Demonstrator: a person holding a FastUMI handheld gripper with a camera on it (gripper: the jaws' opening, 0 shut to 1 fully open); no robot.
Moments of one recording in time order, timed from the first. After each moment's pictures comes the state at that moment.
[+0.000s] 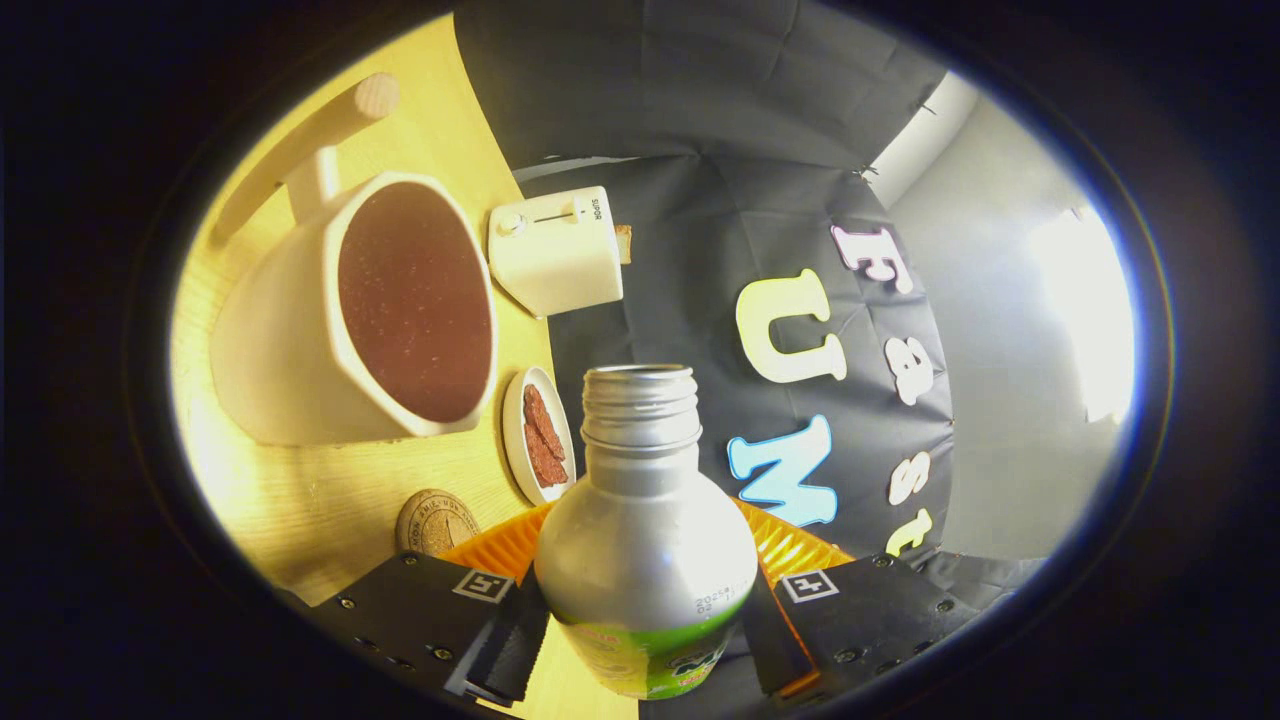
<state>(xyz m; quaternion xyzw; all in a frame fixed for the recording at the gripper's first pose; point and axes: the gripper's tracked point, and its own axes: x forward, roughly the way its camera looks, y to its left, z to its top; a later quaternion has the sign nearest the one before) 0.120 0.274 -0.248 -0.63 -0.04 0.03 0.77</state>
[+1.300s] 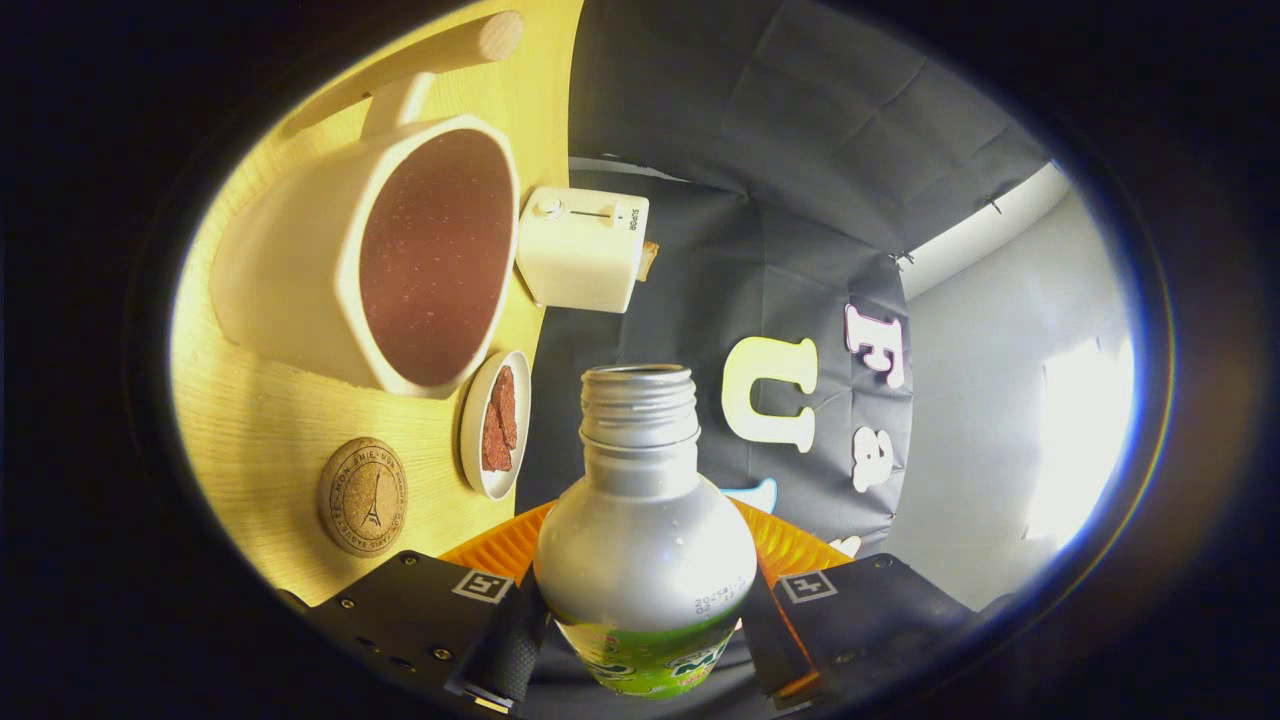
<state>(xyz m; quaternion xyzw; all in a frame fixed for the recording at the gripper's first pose) 0.131 0.284 -0.219 -0.74 -0.10 0.01 0.66</state>
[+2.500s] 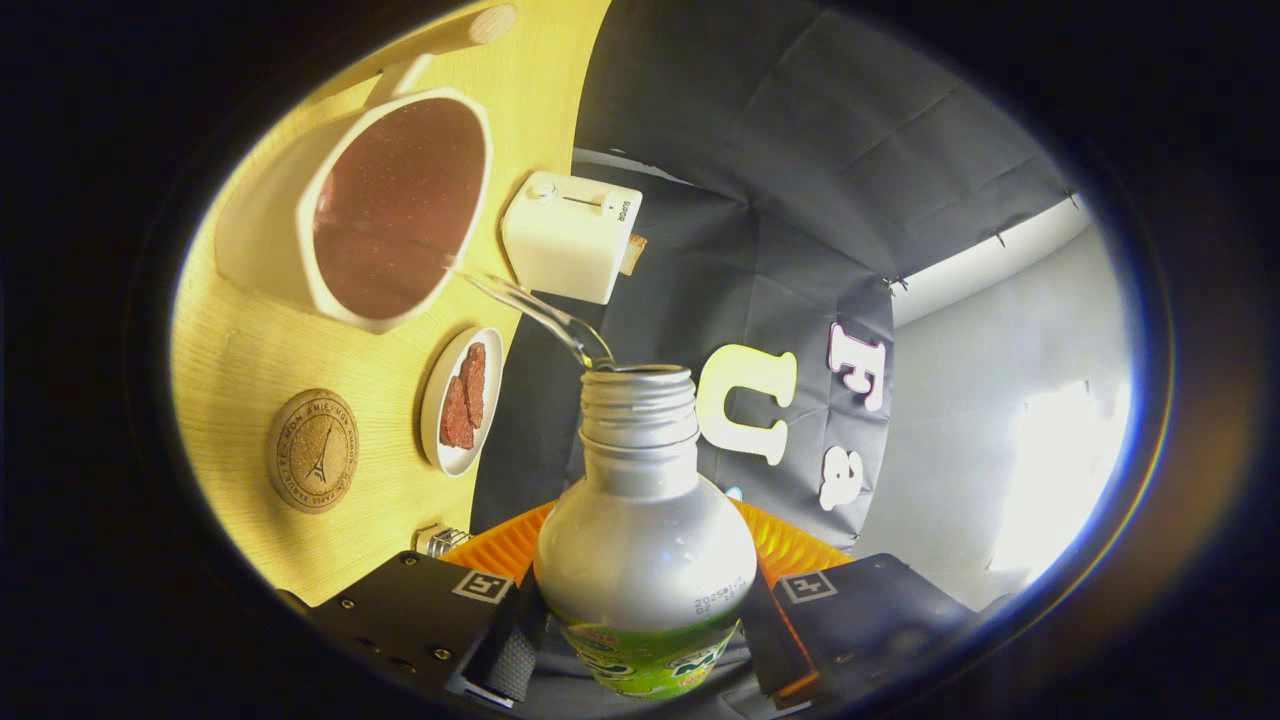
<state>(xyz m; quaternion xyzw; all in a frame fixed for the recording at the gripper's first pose) 0.137 0.275 -0.193 -0.77 -0.13 -0.01 0.62</state>
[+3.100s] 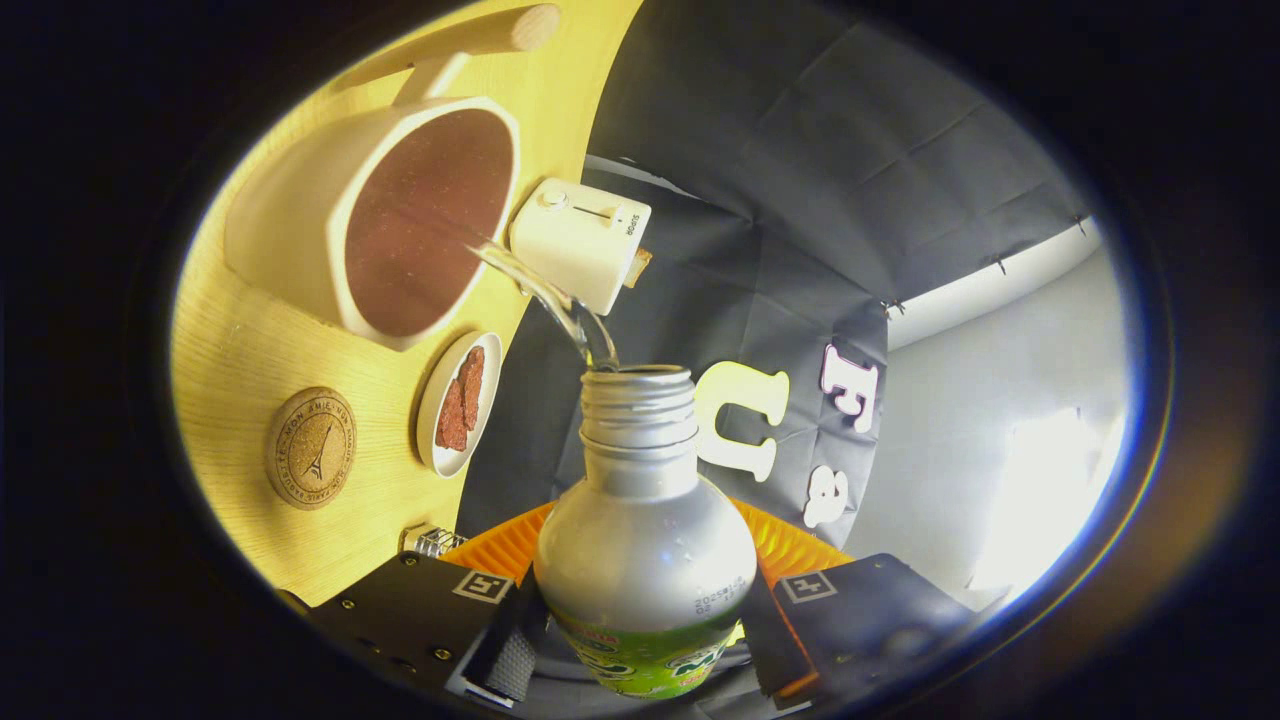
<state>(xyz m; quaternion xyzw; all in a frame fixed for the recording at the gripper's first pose) 0.131 0.287 -0.196 -0.79 -0.14 0.00 0.59</state>
